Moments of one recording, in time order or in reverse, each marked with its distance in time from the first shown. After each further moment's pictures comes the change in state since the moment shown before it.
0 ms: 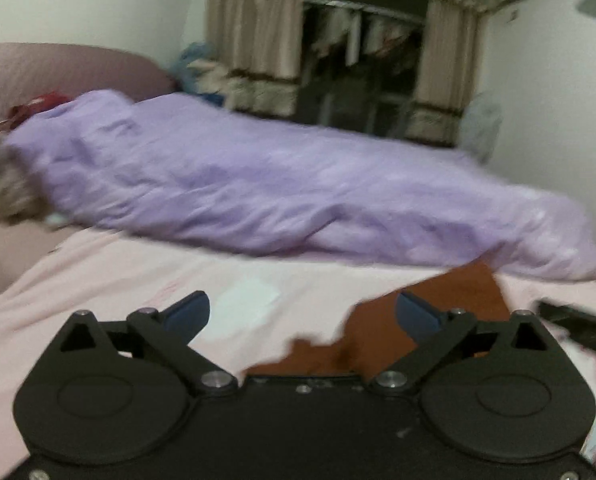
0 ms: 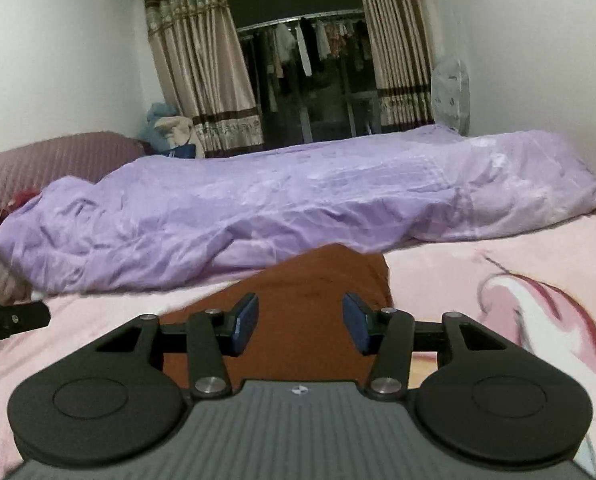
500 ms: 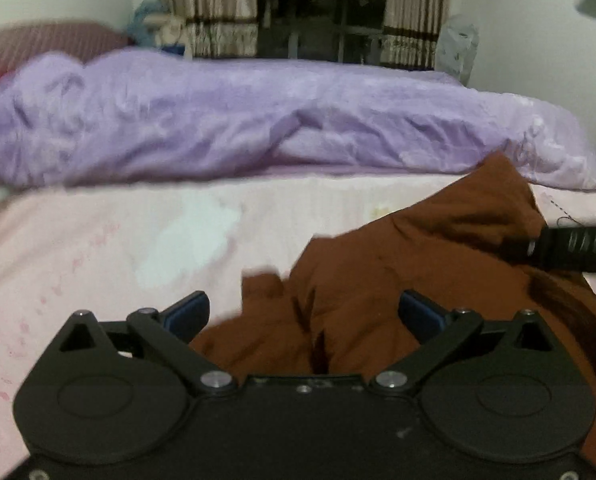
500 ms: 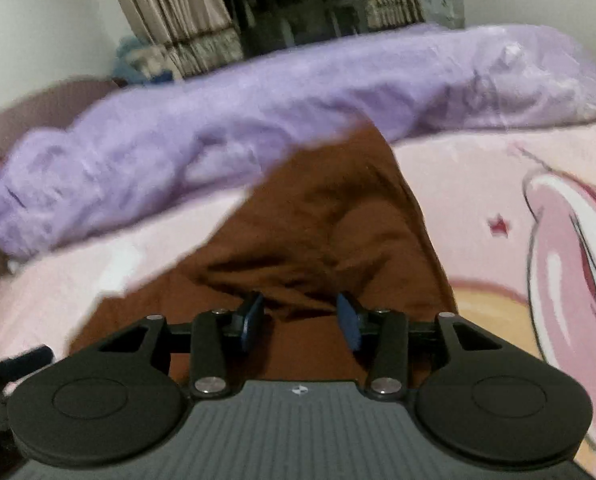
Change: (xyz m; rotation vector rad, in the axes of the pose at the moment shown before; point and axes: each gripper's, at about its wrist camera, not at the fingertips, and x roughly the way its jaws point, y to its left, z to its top) left arm 0.092 -0.025 -0.059 0.154 0.177 -0.017; right arm 0.087 -0.018 -0.028 0.103 0.247 0.015
